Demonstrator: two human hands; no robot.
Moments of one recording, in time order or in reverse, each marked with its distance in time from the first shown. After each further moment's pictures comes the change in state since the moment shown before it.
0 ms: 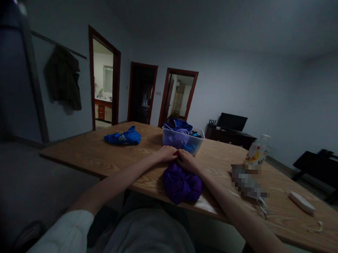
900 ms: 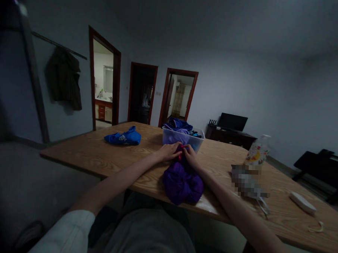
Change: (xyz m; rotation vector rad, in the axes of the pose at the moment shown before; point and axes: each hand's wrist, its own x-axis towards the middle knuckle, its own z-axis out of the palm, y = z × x) left_hand -0.009 0.008 -0.013 -0.048 0.119 -0.026; right_hand 0.004 0.034 0.010 0.422 0.317 0.380
